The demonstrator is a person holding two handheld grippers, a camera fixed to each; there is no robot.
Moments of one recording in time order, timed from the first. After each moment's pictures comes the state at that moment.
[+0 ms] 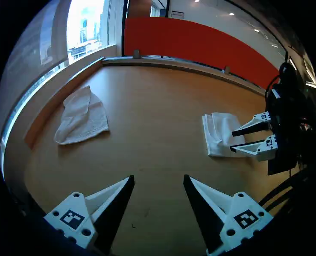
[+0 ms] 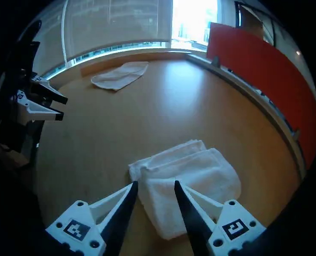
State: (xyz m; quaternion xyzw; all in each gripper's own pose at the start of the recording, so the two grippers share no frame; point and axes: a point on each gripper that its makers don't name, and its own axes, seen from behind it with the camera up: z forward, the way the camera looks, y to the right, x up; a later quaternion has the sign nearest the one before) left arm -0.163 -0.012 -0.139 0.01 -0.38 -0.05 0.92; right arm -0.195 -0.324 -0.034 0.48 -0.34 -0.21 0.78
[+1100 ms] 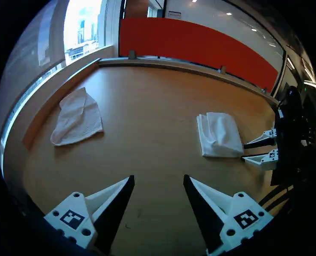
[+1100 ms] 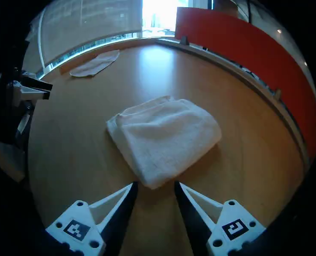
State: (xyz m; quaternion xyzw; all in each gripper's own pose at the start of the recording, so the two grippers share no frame) left arm -0.162 0.002 -0.137 0.00 -0.38 -0.05 0.92; right arm -0.233 -0.245 -0.054 0.39 -0.39 -0.18 0.81
